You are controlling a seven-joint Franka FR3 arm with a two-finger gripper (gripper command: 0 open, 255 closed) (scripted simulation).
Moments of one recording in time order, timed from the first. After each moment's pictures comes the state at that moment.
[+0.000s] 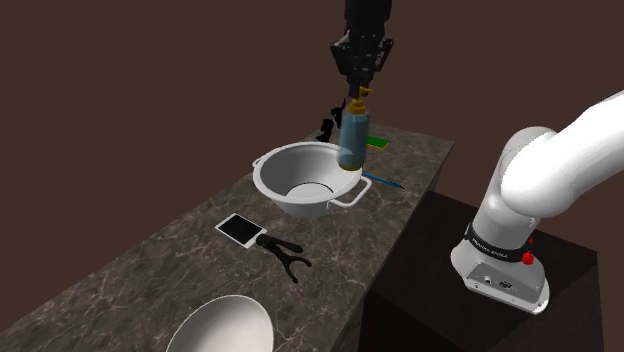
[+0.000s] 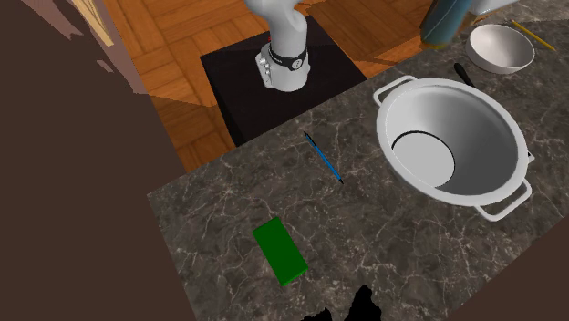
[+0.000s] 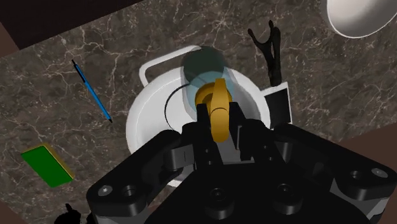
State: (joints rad) arm 0.09 -0.64 0.25 -2.10 0.20 1.52 0.57
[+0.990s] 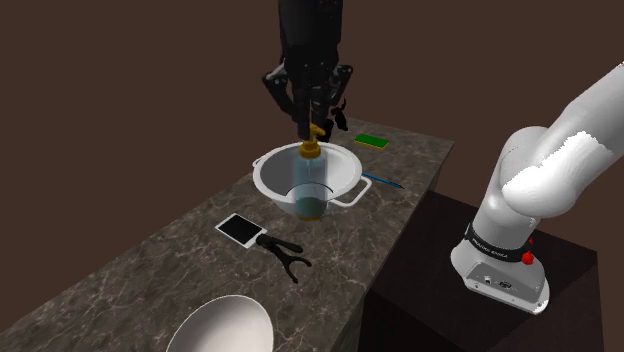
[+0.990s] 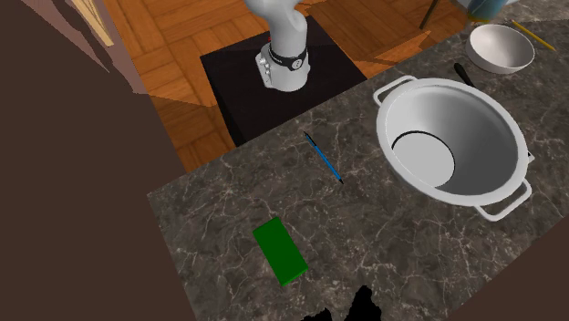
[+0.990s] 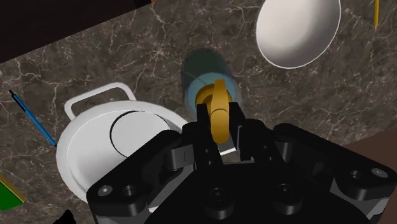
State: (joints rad) arm 0.12 -0.43 0.56 -1.92 0.25 1.60 0.90
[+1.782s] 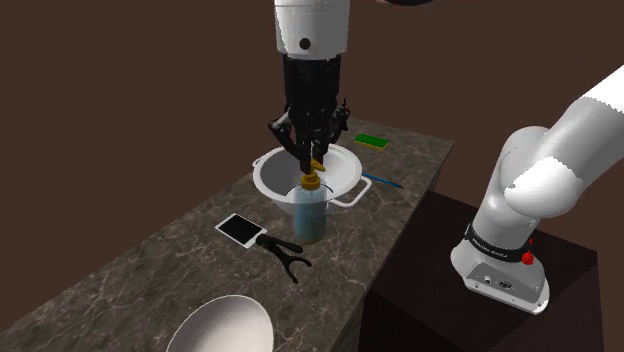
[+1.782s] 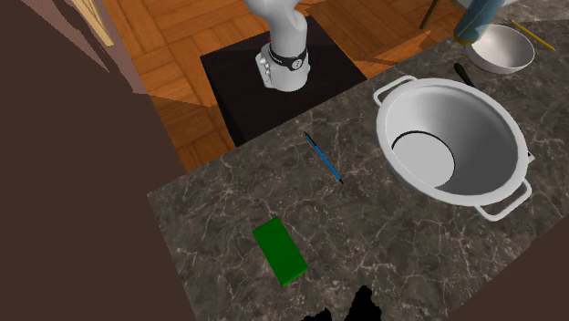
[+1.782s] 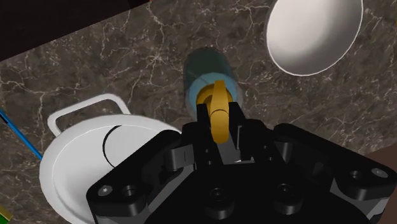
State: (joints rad) arm 0.14 -0.46 0.58 -2.10 0.27 1.75 0.89
